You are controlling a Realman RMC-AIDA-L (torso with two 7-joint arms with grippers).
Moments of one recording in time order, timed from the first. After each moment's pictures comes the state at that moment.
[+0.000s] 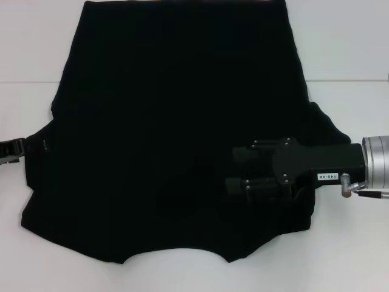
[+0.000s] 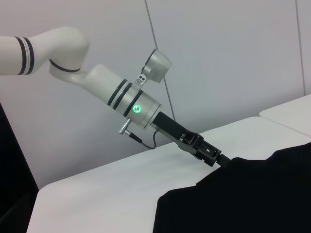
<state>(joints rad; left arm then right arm) -0.62 -2.00 0.50 0.72 2.56 1.02 -2.38 0.69 2.06 -0.79 -0.58 -1.96 -1.60 1.41</state>
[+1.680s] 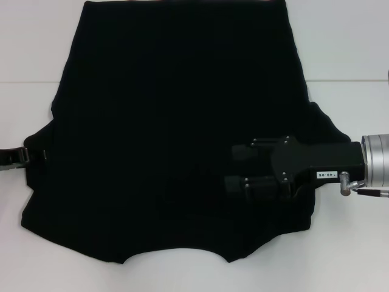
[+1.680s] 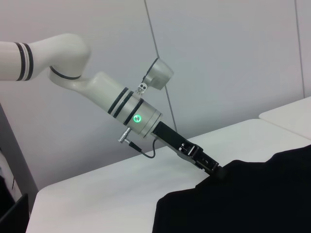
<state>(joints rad) -0.61 -2.02 0.54 0.71 2.57 0.98 -2.37 0.69 2.06 -0.79 -0.58 -1.96 -1.59 1.41</state>
